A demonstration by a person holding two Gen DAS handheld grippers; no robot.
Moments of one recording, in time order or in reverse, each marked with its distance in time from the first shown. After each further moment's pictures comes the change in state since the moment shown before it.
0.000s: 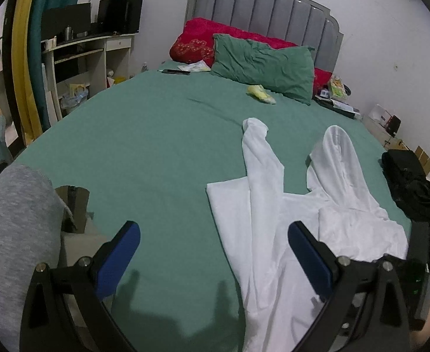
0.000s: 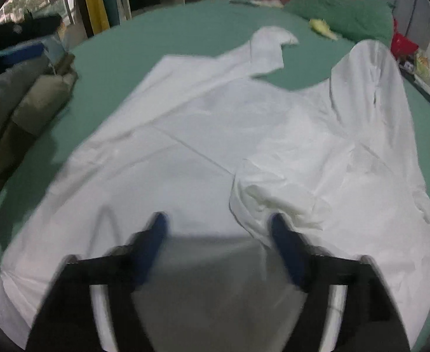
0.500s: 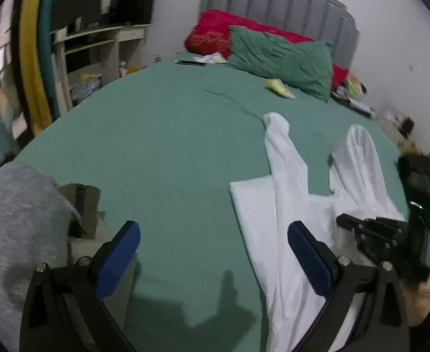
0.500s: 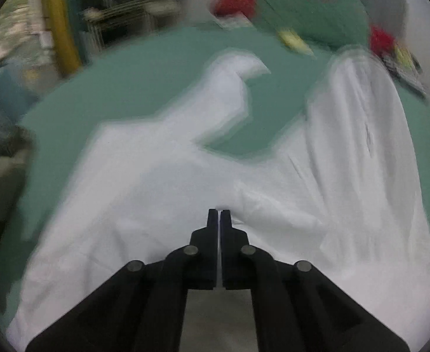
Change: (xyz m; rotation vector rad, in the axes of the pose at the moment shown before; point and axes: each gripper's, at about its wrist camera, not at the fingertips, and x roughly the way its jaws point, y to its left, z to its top) left arm 0.023 0.024 0.007 -0.057 0.027 0.058; right arm 0.029 -0.016 0.075 0.010 -0.175 0.059
